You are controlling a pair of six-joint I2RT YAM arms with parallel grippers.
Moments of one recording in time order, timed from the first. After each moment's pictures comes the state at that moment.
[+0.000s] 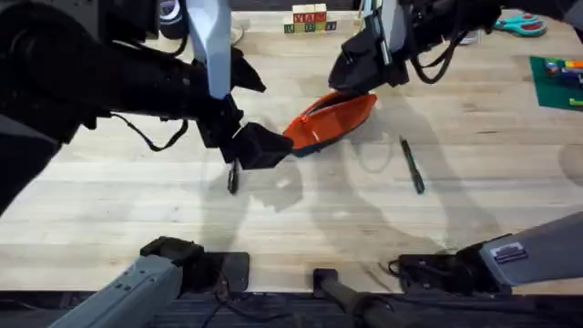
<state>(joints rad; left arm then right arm) -0.21 1.05 1.08 -1.02 0.59 0.72 0.26 1.72 1.47 -0.99 -0.75 -1.28</state>
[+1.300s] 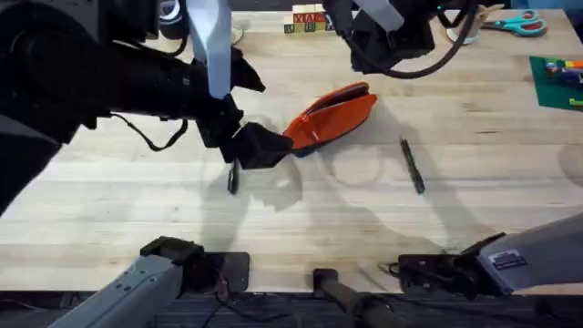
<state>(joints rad) -0.21 1.05 1.08 -1.02 0.58 0.72 0.44 1.71 1.79 -1.29 -0.19 -1.33</state>
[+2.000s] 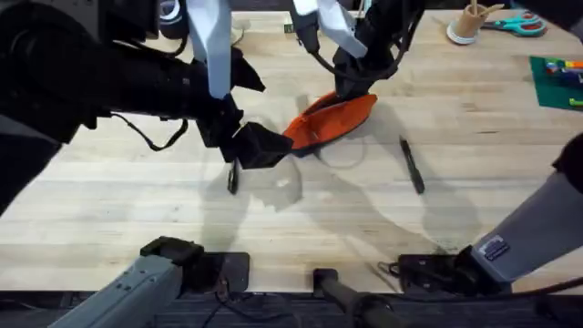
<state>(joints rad) -0.21 1.05 1.08 -1.02 0.58 0.72 0.44 1.92 1.79 -1.29 -0.24 -1.33</state>
